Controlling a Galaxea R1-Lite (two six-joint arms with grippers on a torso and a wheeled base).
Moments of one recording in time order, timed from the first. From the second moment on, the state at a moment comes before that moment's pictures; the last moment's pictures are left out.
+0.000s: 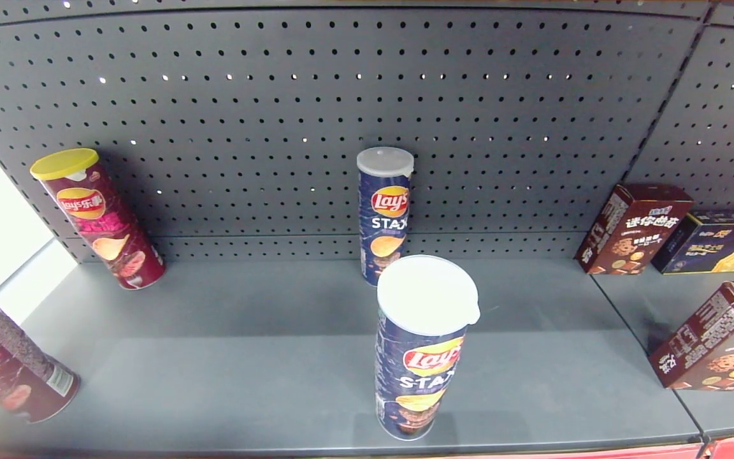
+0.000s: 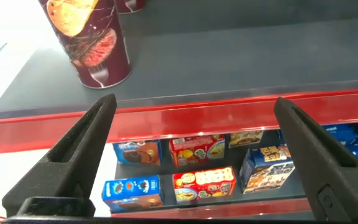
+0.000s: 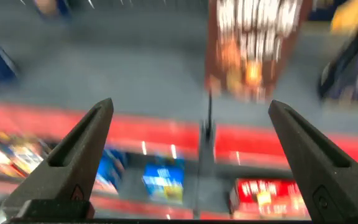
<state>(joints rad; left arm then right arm) 0.00 0.01 0.00 0.00 -0.04 0.05 0.12 0.21 -0.18 -0.03 0.05 0.01</state>
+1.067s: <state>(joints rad) -0.01 0.01 0.00 0.00 -0.04 0.04 0.62 1.19 -0.60 -0.23 0.20 -0.21</state>
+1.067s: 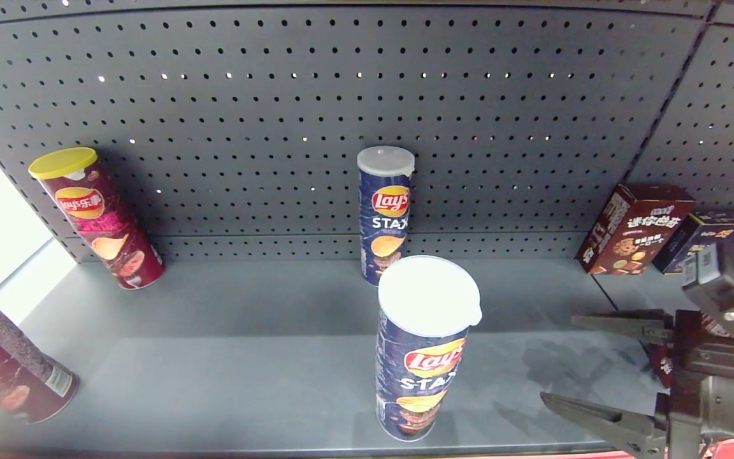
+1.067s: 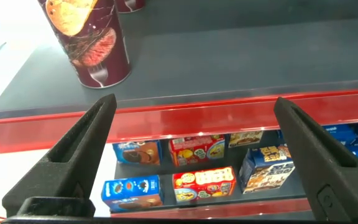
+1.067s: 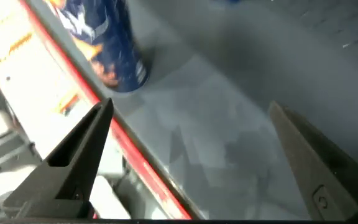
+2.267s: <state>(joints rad) 0.00 0.01 0.00 0.00 -0.04 0.04 0.70 1.51 -0.73 -0.28 0.11 -0.21</state>
